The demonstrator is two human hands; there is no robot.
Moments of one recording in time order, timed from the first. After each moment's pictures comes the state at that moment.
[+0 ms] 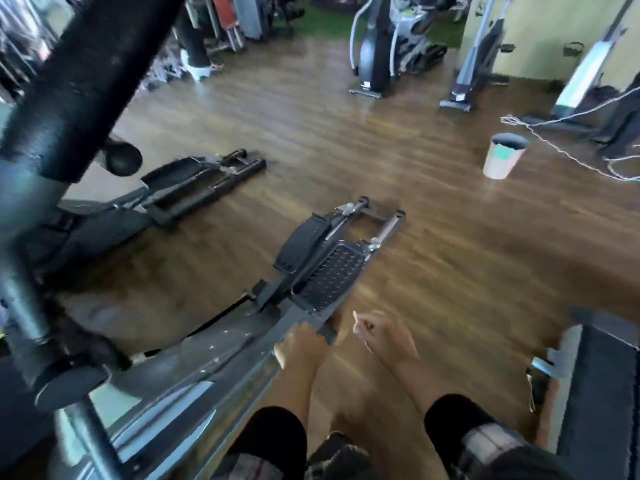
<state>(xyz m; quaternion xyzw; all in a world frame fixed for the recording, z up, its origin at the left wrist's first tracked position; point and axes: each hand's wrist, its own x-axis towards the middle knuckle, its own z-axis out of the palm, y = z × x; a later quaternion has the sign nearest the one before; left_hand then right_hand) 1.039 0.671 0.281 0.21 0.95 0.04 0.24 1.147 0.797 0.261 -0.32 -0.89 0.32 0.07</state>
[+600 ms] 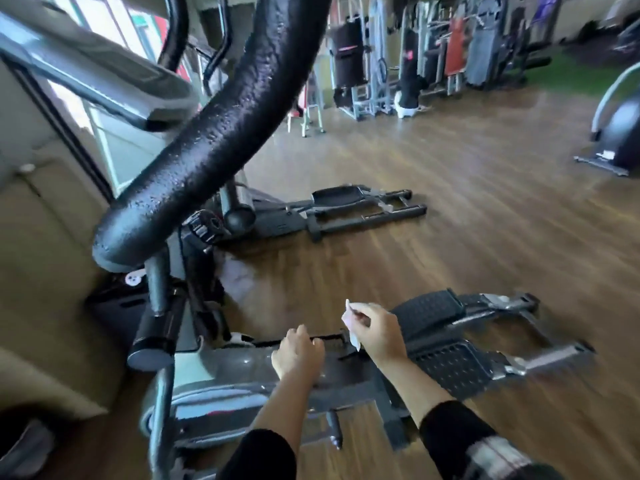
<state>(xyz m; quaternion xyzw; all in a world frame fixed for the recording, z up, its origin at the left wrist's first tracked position) 0.908 0.694 0.337 -0.14 0.97 0.17 0.08 0.905 0.839 0.333 -0.01 -0.86 0.50 0.14</state>
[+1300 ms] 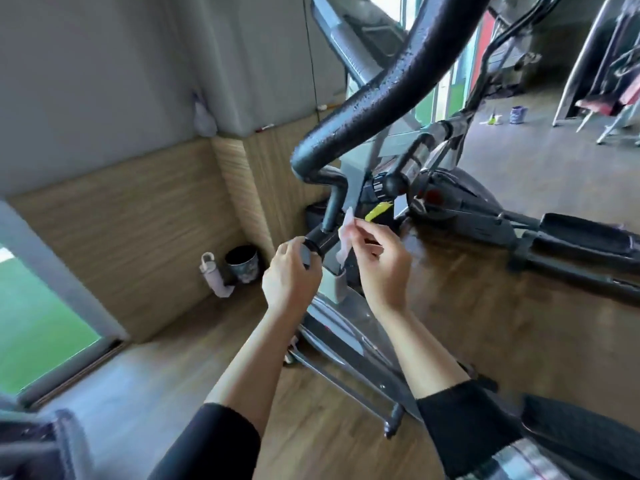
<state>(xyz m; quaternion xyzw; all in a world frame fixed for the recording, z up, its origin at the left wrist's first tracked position) 1.027 0.670 0.474 -0.45 0.82 0.19 -0.30 0.935 0.756 0.469 0.33 -0.59 0.73 0.13</state>
